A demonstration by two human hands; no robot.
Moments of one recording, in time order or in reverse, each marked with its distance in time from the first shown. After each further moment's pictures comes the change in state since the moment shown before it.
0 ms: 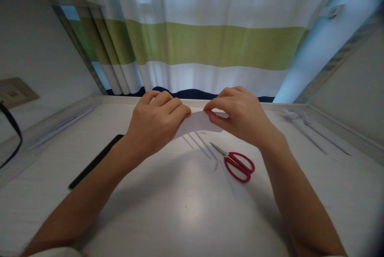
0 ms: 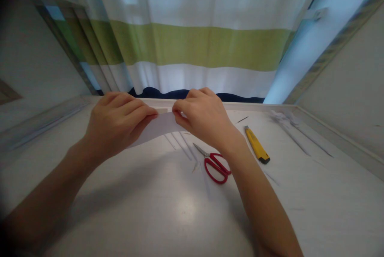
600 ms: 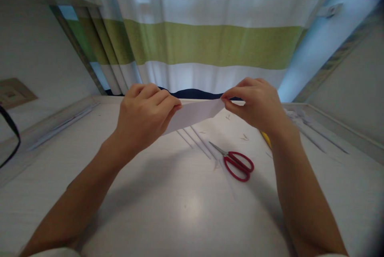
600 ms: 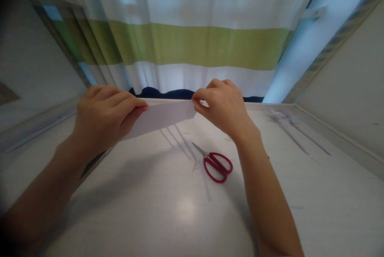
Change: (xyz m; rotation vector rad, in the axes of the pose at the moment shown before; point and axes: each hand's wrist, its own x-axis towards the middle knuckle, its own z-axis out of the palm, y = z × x) left_hand 0.000 -0.012 -0.001 0.075 -0.013 -0.074; right_hand -0.009 0.036 0.002 -0.133 0.086 0.150
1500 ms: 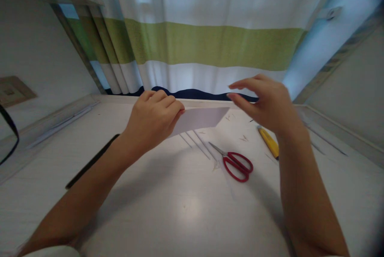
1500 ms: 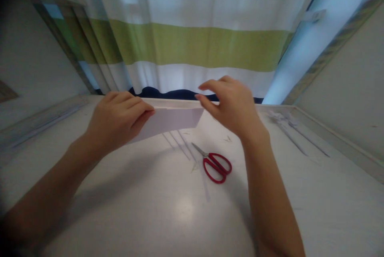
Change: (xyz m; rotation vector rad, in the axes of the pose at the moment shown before) left_hand 0.000 0.007 0.009 -0.049 -0.148 -0.012; right_hand -0.005 0.010 -0.010 0.096 0.044 0.036
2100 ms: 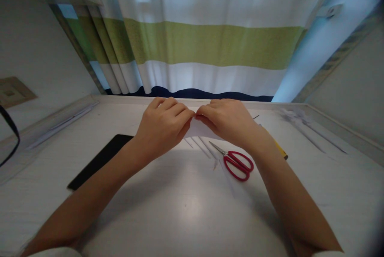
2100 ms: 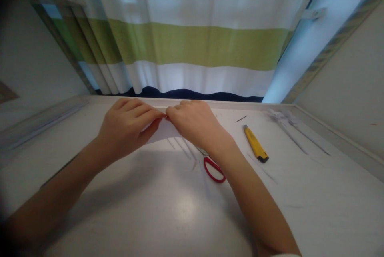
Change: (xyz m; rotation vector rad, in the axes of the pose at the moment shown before) left_hand 0.000 0.018 0.000 -0.138 0.044 0.034; right_hand 0.007 -0.057 0.018 -0.060 -0.290 -0.257
